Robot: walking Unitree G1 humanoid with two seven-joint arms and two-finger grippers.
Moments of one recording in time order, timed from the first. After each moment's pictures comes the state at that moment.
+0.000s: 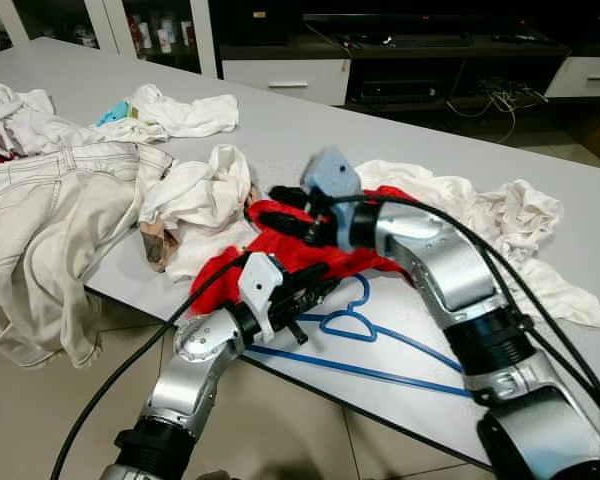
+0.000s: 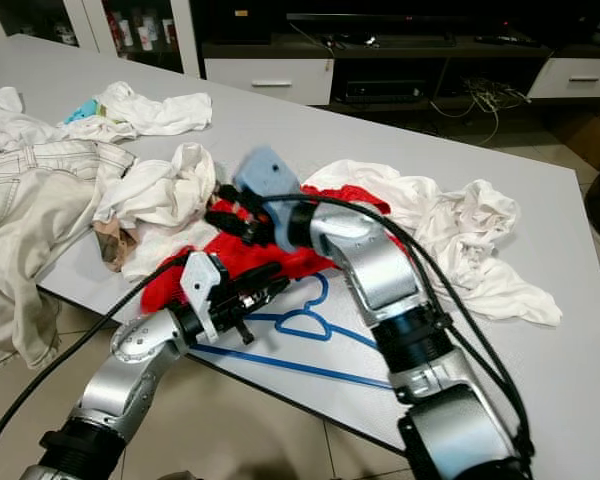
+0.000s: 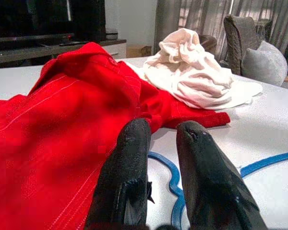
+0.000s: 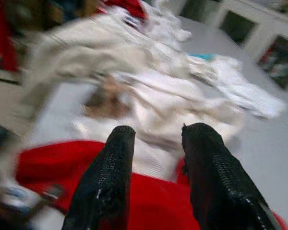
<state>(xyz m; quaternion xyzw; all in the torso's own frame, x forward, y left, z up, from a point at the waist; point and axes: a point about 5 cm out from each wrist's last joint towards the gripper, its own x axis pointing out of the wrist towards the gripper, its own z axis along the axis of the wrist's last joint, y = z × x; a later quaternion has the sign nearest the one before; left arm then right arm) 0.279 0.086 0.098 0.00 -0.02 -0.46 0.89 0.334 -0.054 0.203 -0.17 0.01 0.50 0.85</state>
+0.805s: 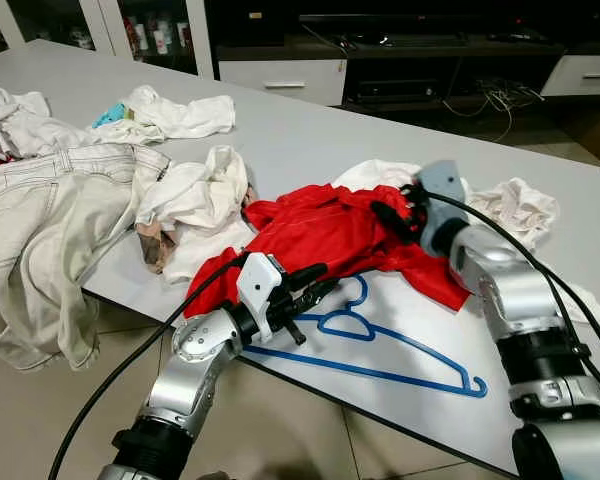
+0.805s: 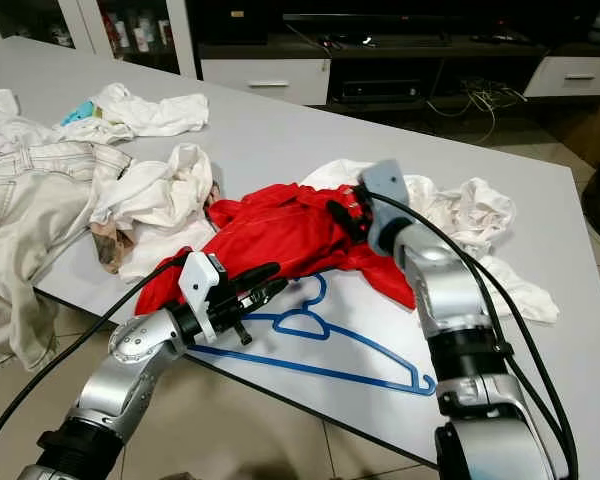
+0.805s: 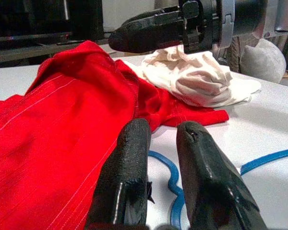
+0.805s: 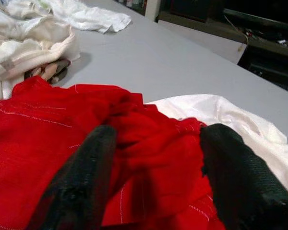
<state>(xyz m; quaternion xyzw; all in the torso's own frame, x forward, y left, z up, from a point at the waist) 0.279 0.088 0.098 0.01 -0.02 -0.46 0.89 0.355 -0.163 0.159 -0.08 0.08 0.22 0.97</state>
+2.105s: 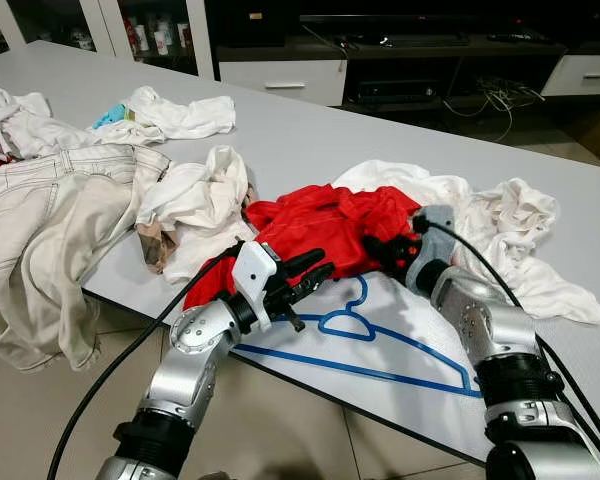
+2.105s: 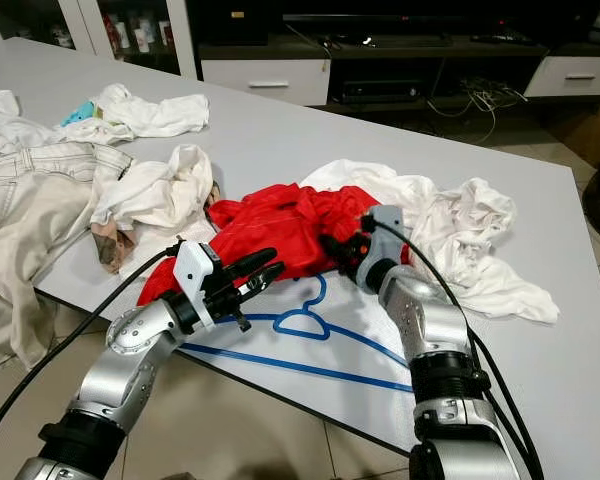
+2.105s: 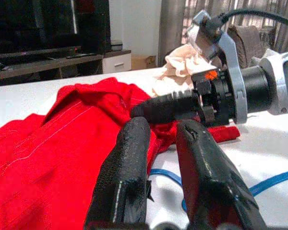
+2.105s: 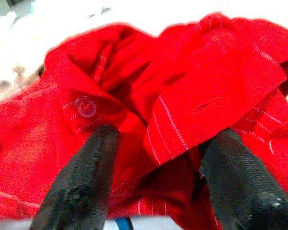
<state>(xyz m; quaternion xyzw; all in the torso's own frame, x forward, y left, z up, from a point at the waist) 0.287 0.093 0.109 0.01 -0.05 -0.44 0.90 0.341 -0.152 0.107 0.14 0.16 0.19 0.96</state>
